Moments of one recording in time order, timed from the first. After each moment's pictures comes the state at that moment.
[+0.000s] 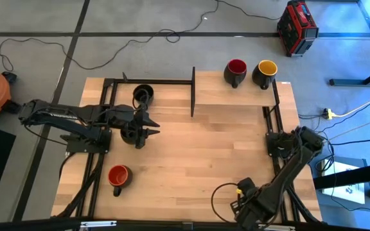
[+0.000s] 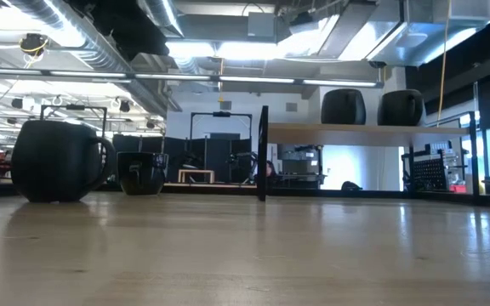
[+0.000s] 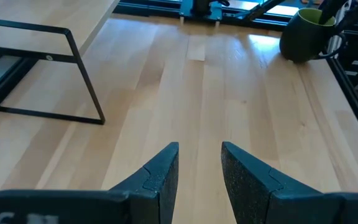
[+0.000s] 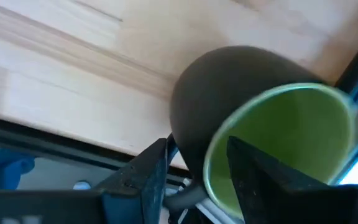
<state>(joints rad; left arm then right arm) -0.02 0.93 0.75 -0.33 -0.09 -0.15 0.89 1.89 1.54 -1.26 -0.15 2.05</state>
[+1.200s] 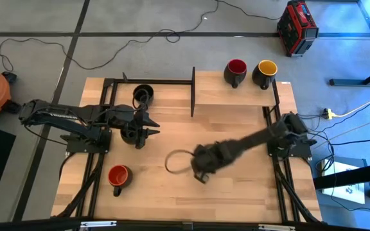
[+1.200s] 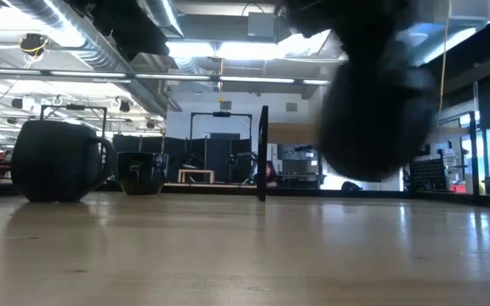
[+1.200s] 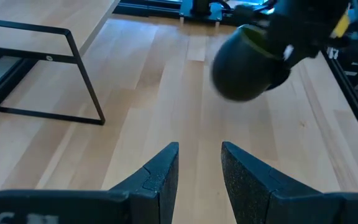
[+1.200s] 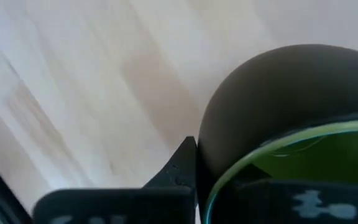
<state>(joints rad) -0.02 0.93 0.75 -0.33 -0.09 -0.15 0.35 1.89 1.54 -0.98 0.09 0.91</state>
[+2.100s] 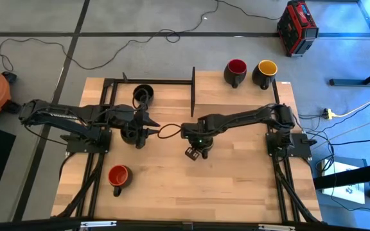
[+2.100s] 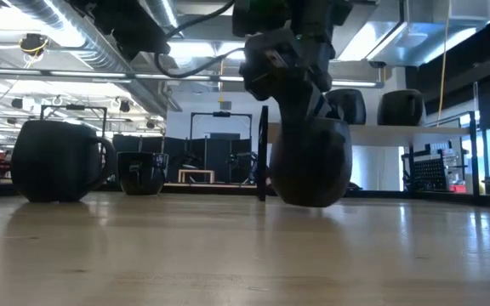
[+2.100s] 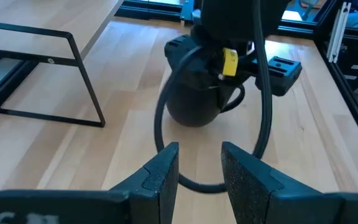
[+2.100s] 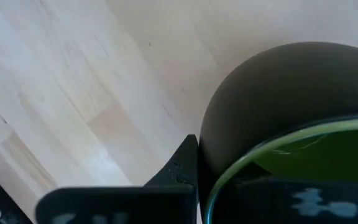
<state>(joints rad) -0.02 0.93 0.75 -0.32 -0.09 -0.15 0.04 1.98 1.54 -0.90 -0.20 0.67</state>
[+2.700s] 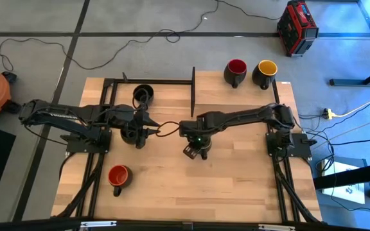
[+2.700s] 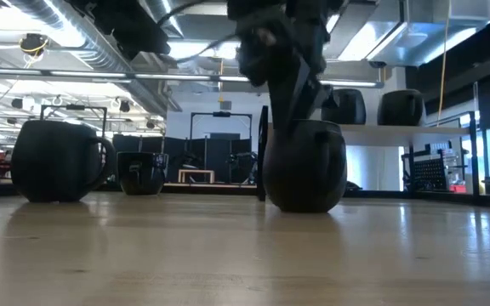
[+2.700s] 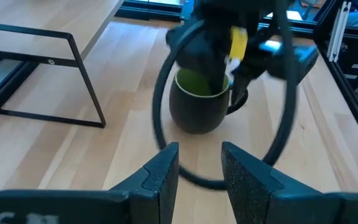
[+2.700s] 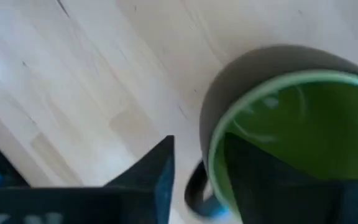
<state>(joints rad) -0.02 0.93 0.75 -0.32 -0.09 -0.15 0.04 1.98 1.66 -1.01 -0.19 0.70</state>
